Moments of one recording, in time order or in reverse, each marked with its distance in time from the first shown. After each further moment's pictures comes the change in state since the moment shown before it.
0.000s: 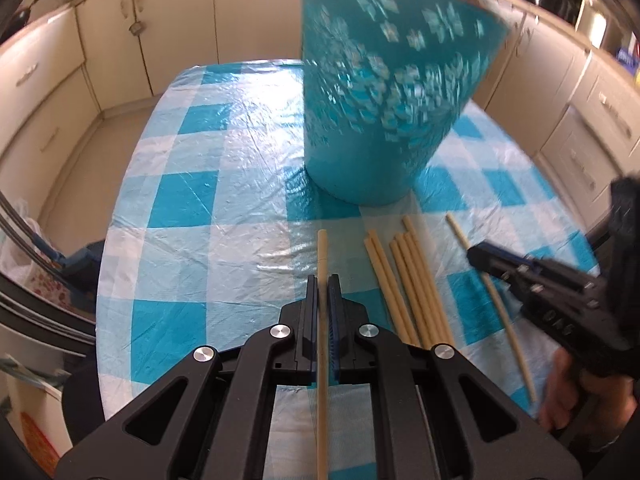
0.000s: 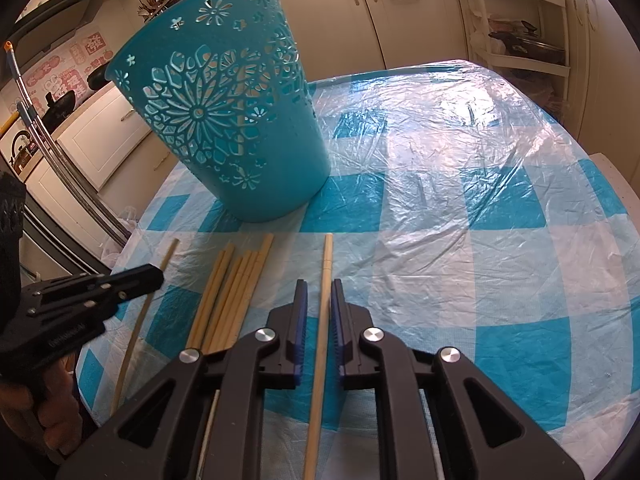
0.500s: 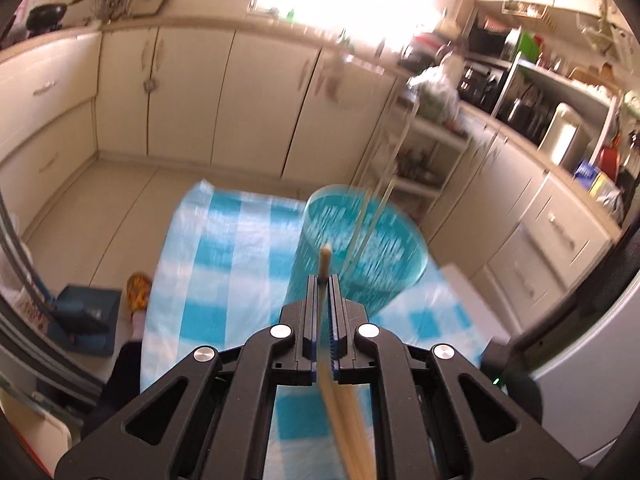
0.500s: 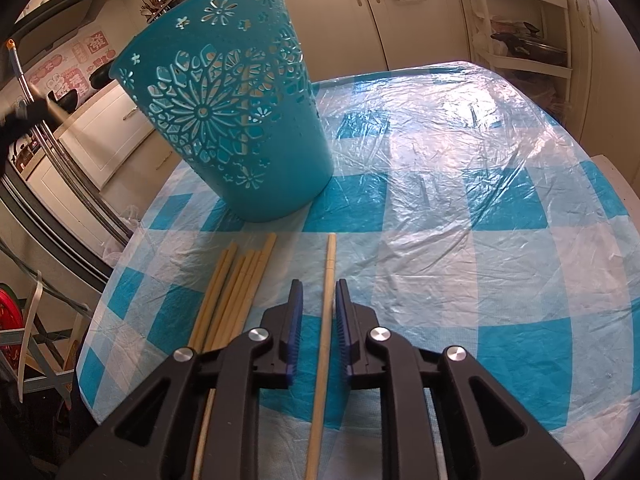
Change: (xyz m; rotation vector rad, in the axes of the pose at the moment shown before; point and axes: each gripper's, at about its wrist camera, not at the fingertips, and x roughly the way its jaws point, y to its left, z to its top) left arm -0.123 0.014 0.072 -0.110 -0.335 -0.147; right arm 0.000 0.002 -0.001 -0.004 -0.002 0.005
